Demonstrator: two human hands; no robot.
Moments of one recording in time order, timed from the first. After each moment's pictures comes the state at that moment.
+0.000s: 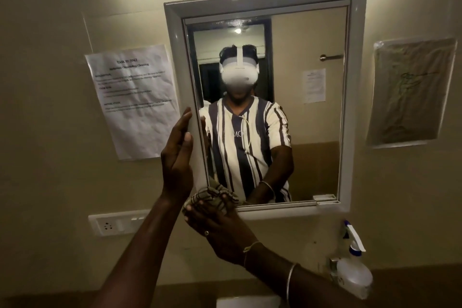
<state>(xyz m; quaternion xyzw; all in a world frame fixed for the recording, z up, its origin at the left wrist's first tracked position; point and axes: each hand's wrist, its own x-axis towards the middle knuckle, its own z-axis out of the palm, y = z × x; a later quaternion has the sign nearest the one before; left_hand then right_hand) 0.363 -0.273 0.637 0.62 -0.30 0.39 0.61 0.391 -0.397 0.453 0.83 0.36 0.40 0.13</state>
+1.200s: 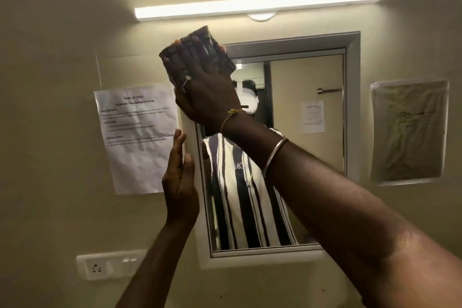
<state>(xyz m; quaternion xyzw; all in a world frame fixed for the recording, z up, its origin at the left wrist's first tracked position) 0.375 -0.289 0.663 0.59 -0.26 0.46 0.61 0.430 -0.384 0.836 0.71 0.22 0.66 0.08</state>
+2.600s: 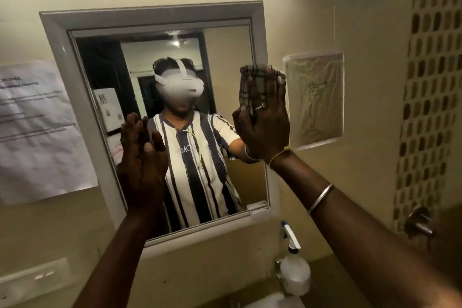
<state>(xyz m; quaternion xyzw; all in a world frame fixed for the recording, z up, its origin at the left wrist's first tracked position) 0.388 -0.375 0.639 0.61 -0.31 0.49 0.54 0.406 -0.634 0.678 0.72 0.04 0.68 -0.14</state>
